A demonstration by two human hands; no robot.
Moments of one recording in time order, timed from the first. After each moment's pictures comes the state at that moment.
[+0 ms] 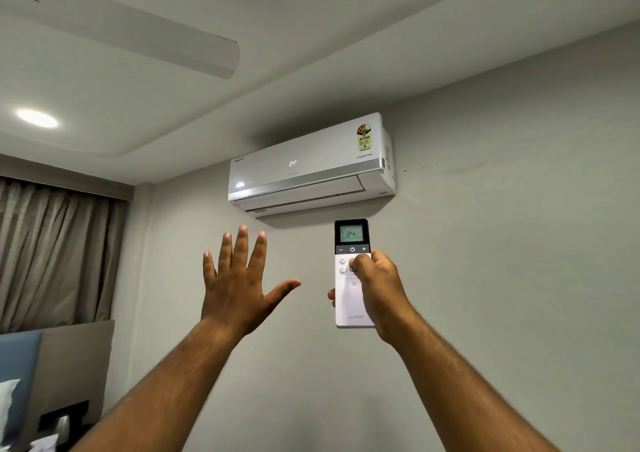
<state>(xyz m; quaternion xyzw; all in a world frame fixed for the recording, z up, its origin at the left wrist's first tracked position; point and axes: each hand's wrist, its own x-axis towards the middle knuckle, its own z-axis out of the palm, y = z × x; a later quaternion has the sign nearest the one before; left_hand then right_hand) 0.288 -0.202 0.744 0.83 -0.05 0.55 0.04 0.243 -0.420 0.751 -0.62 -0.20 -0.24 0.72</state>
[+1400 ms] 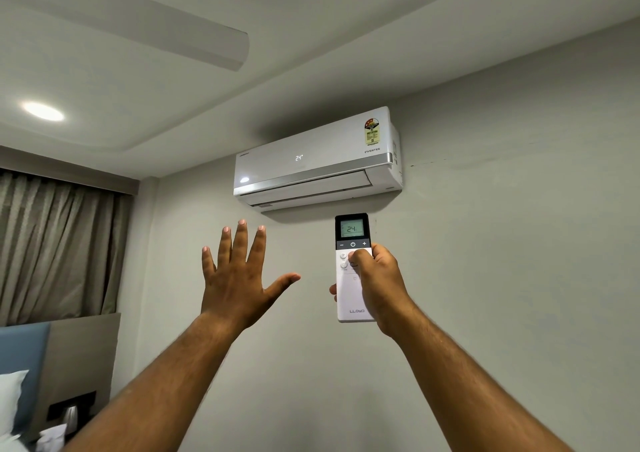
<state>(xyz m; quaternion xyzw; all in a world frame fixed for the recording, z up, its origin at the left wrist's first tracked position) 0.290 -0.181 0.742 0.84 -0.05 0.54 0.04 0.257 -0.400 0.749 -0.63 -0.20 -0.26 0.71</state>
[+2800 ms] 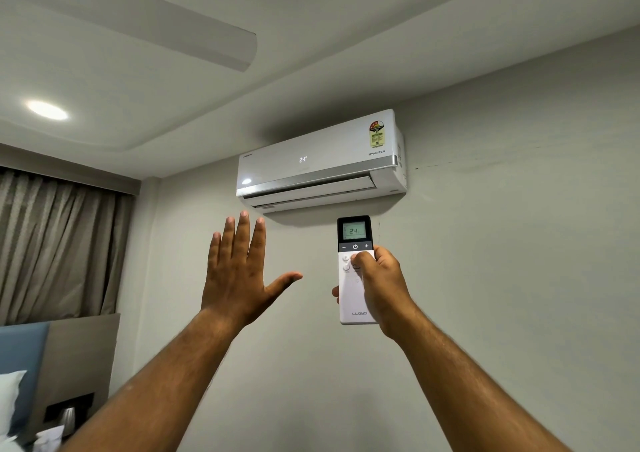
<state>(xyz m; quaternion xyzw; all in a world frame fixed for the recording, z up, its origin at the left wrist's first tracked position) 0.288 -0.166 0.747 0.80 -0.07 0.59 0.02 0.267 -0.386 0.749 -0.63 -0.21 -0.27 0.70</state>
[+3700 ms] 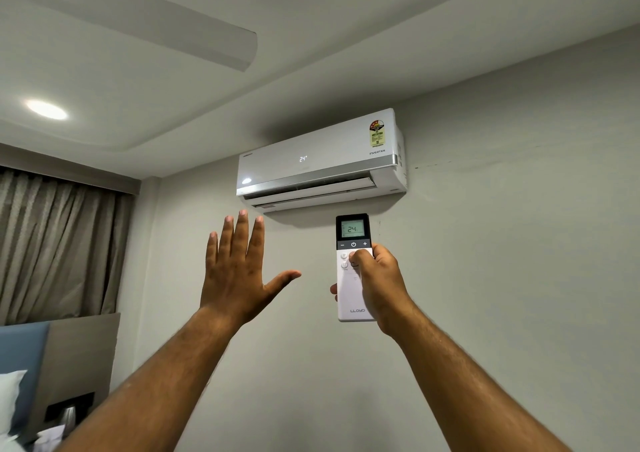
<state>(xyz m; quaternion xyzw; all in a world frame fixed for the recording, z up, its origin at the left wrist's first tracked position) 0.288 -0.162 0.750 0.80 -0.07 0.59 0.02 0.268 -0.382 0.752 -0.63 -0.21 -0.26 0.70</state>
